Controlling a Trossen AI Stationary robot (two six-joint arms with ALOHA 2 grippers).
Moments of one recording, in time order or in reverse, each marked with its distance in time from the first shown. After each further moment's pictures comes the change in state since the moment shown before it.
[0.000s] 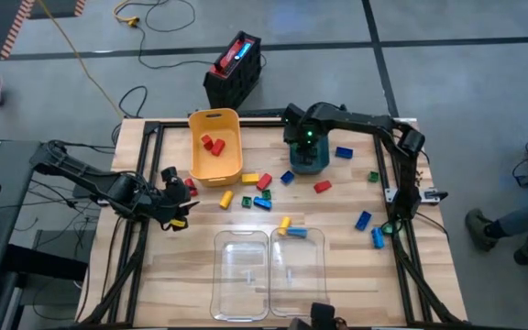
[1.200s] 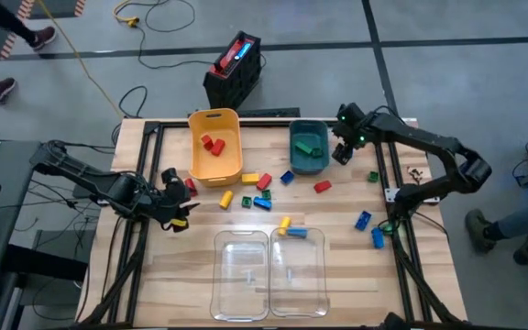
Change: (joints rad) left arm -0.006 0.001 0.000 0.010 0.026 -0.076; right arm -0.244 -0.591 -0.602 0.194 0.048 0.202
